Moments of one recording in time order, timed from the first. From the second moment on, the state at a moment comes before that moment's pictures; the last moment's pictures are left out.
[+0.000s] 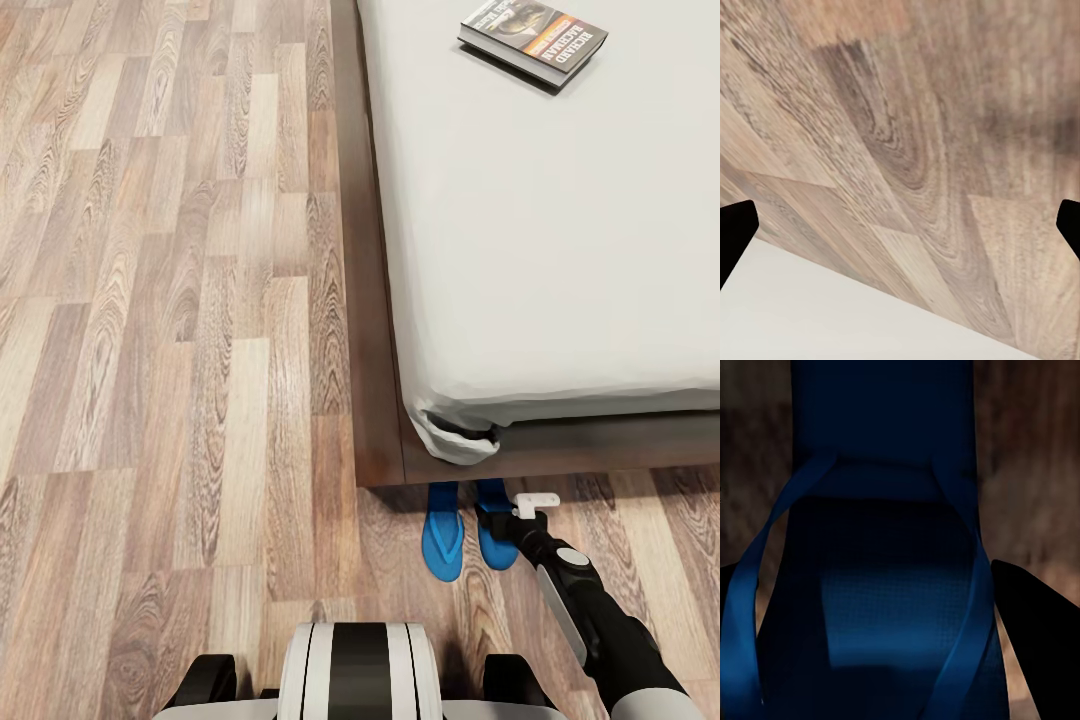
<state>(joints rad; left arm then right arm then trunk) -0.24 0.33 -0.36 -0.08 0.34 -0.12 0.29 -0.45 -0.14 -0.01 -1.03 -0.10 0.25 0.09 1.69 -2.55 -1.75</state>
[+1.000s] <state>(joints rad) -0.24 0.33 -0.36 -0.08 0.34 -0.12 0.29 -0.45 -0.14 0.01 -1.00 -0.11 0.25 0.10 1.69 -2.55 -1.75</state>
